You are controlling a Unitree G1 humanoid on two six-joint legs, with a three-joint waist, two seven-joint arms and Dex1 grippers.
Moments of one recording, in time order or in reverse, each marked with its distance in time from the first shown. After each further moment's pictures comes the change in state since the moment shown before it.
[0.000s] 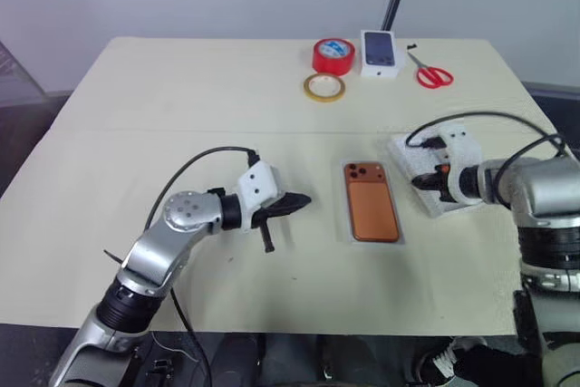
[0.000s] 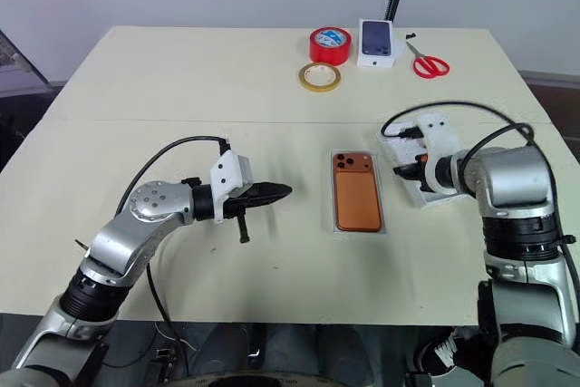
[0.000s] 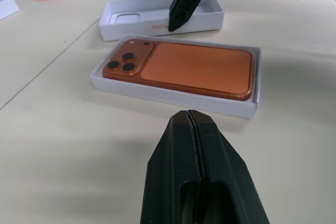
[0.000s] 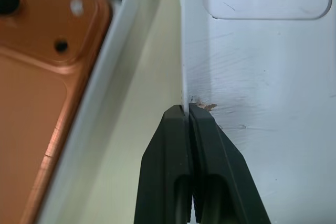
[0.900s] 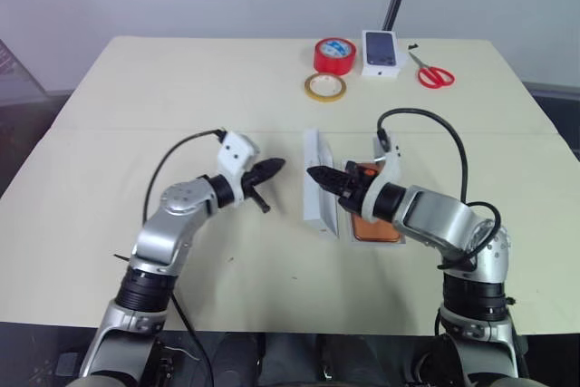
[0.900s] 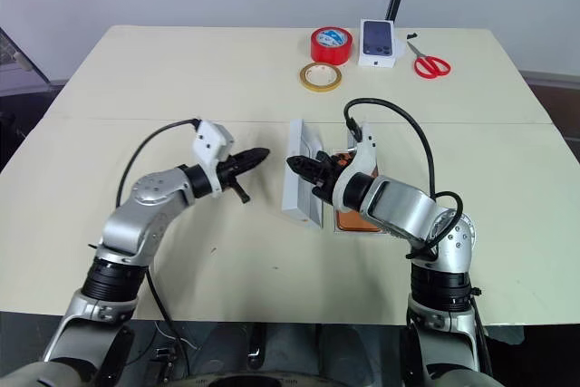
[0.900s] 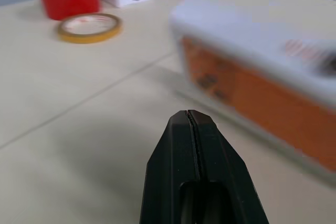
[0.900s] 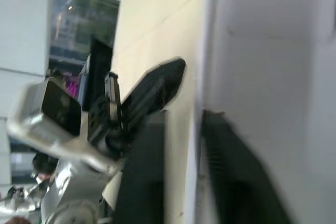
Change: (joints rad) left arm -0.061 -0.158 0.095 0.210 0.016 -0.010 0.166; right arm 0.279 0.421 -0.020 -0.202 1.680 -0.505 -1.366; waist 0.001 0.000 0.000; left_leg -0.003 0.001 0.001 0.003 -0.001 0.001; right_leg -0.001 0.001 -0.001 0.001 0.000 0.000
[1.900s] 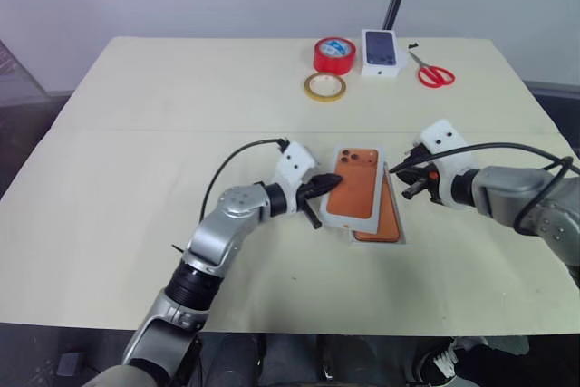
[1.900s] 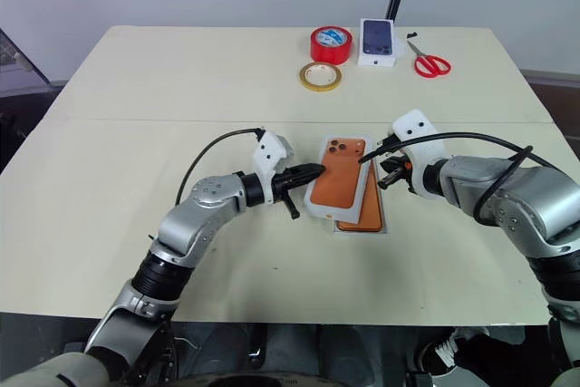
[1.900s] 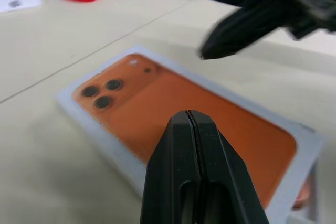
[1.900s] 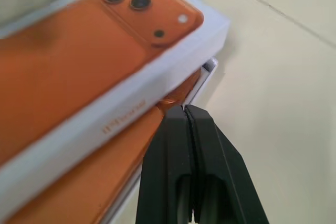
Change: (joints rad) left arm -0.067 -0.155 -0.111 0.033 0.028 0.085 0.023; right arm -0.078 -0.789 0.300 -0.076 -1.116 0.026 0.985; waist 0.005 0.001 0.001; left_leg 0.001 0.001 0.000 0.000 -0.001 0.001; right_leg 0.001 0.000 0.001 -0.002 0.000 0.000
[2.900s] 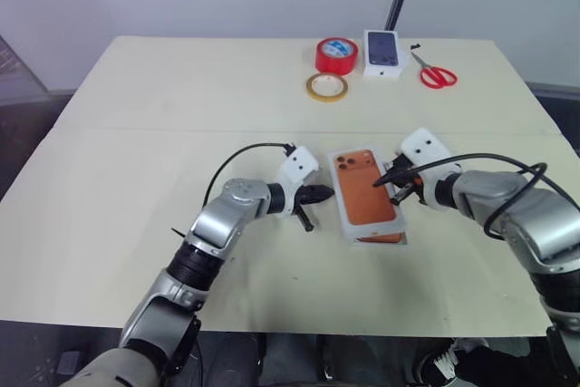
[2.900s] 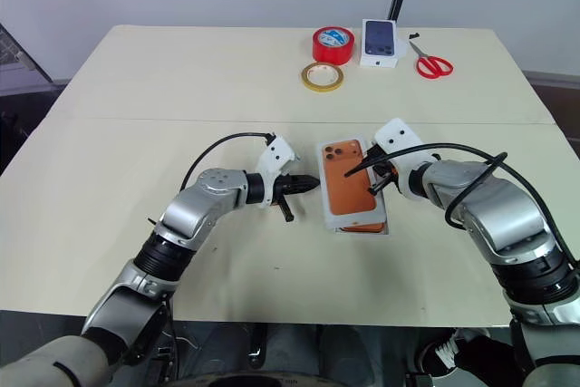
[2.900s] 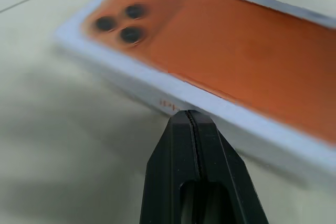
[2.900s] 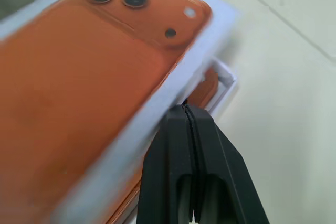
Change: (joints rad) left arm -0.110 0.016 -0.086 0.121 0.051 0.121 -0.119; right arm 0.022 0.171 -0.004 -0.056 -0.357 0.061 0.193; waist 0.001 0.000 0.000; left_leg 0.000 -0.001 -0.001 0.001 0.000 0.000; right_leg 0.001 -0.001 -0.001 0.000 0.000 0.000
